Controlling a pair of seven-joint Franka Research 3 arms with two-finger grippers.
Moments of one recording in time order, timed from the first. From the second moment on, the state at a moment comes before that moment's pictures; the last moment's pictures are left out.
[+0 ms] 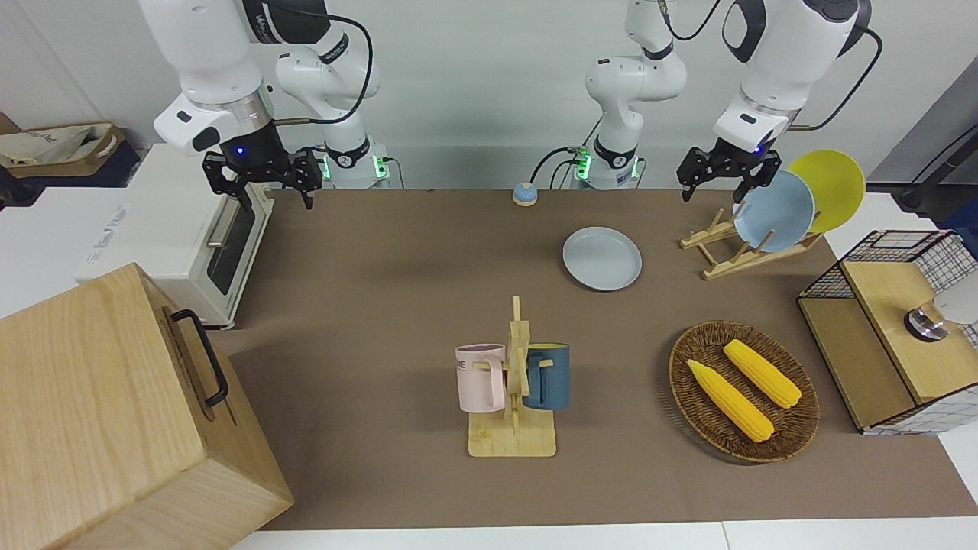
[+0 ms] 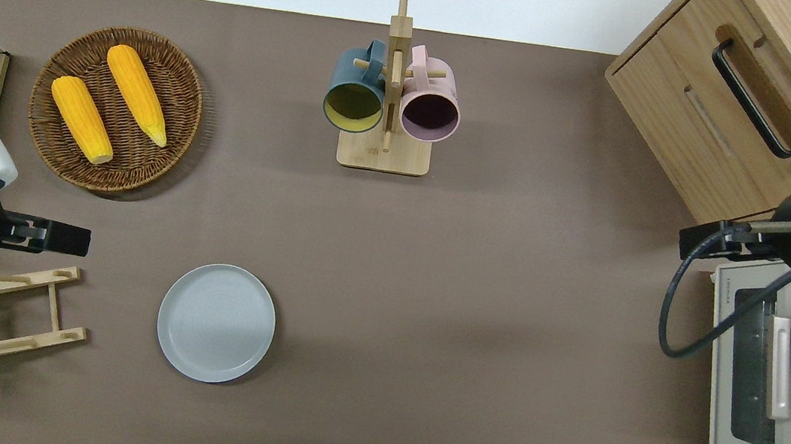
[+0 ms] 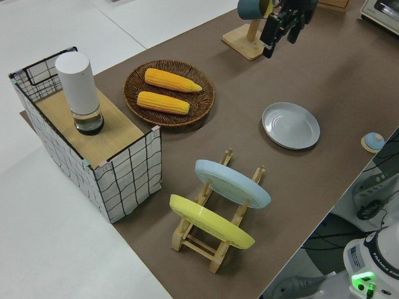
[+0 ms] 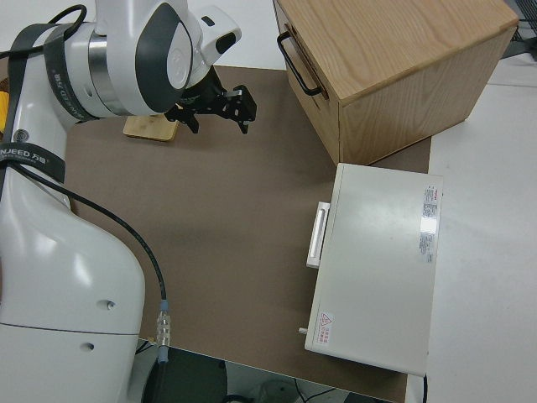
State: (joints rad) left arm -0.01 -0.17 -0.04 -1.87 -0.01 1.69 0.03; right arm -0.07 0.06 0.16 -1.49 -0.04 1.53 0.02
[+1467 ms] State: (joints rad) left arm -0.01 -0.29 -0.08 -2.27 -0.05 1.98 -0.02; right arm -0.07 0.06 0.16 -1.49 -0.04 1.53 0.02
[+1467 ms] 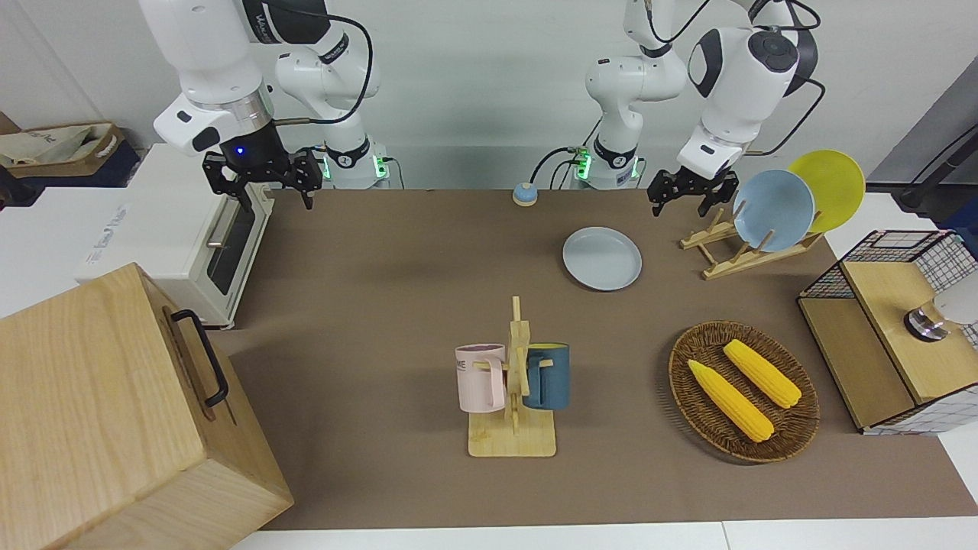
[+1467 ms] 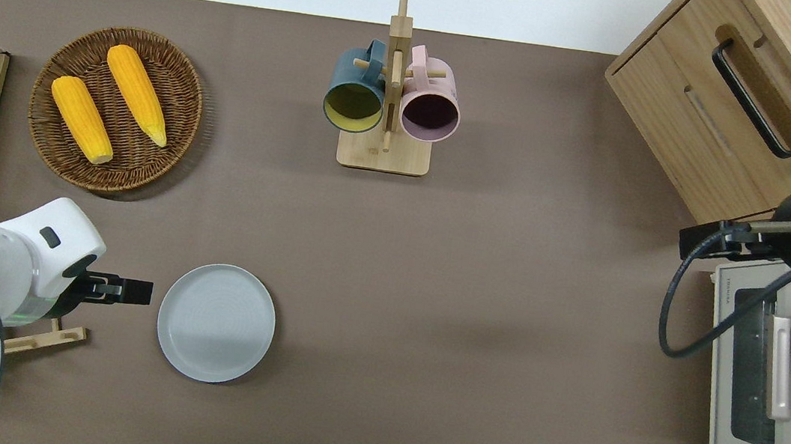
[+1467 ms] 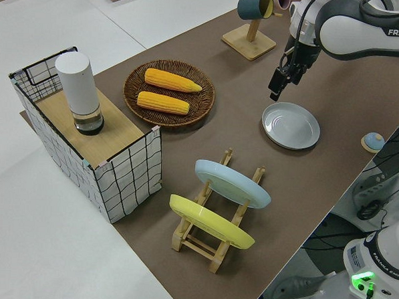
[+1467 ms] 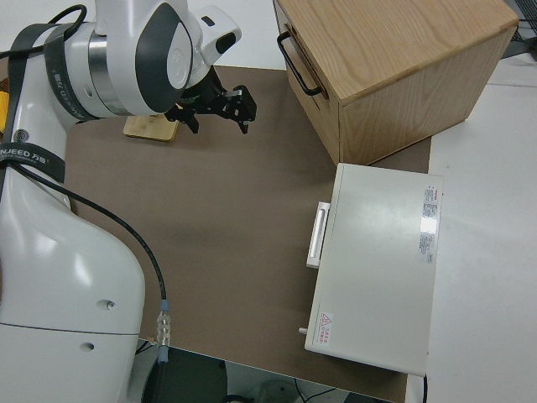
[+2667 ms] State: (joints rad) left arm -0.03 -0.30 -0.09 -2.56 -0.06 2.33 -0.06; right arm -0.07 0.06 0.16 -1.49 -0.04 1.53 0.02
